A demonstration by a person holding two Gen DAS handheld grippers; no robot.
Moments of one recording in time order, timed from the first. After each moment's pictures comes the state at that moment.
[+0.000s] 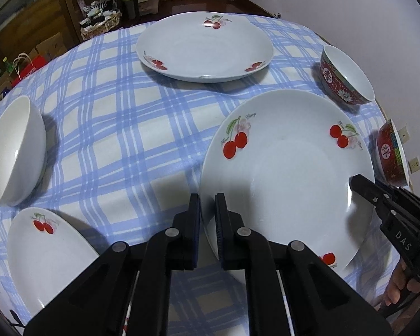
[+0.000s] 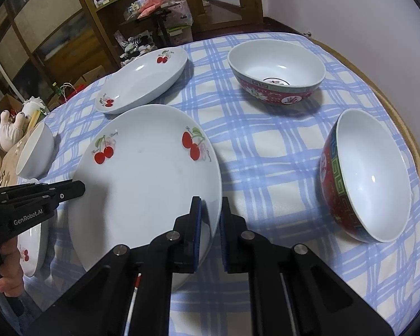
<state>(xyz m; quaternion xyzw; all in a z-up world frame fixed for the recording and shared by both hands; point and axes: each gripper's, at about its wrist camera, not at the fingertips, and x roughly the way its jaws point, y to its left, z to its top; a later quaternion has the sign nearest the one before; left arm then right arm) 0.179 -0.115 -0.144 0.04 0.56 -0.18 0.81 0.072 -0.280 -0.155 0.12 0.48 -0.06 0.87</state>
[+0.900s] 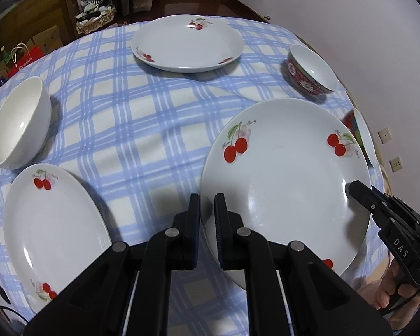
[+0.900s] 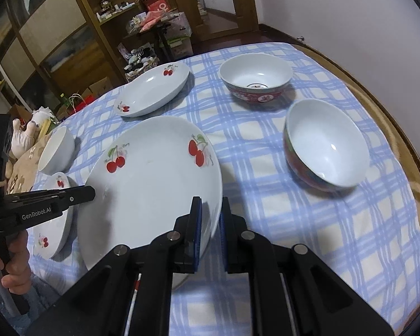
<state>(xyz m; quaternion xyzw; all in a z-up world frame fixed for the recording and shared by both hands) 0.124 -0.112 -0.111 0.01 0.57 -0.20 0.80 0.006 -0.280 -0.118 0.14 0.45 -0.06 0.88</state>
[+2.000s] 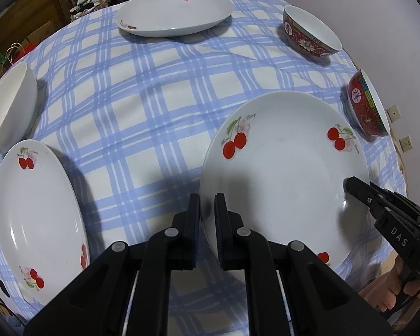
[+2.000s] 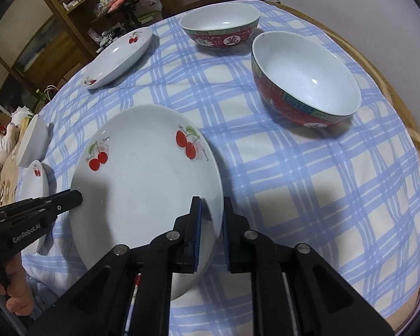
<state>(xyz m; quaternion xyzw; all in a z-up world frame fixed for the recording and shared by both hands) 0.108 -0.135 -0.140 0.06 0.60 -0.19 0.77 -0.001 -0.293 -0.163 0.18 0.52 -0.11 0.83</state>
